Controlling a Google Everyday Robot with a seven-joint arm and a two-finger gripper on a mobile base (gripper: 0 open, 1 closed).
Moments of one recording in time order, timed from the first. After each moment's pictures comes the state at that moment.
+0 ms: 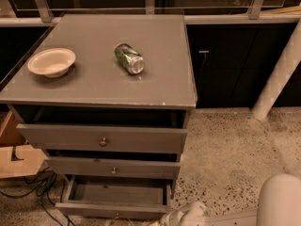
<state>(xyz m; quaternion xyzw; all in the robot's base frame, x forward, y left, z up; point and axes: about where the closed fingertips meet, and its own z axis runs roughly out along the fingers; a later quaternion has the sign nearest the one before) 0.394 -0.038 0.169 -0.19 0.94 0.27 0.13</state>
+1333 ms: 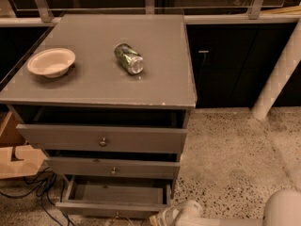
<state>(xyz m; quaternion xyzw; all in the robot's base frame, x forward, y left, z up) 0.429 -0.031 0.153 -0.17 0.94 0.25 0.17</state>
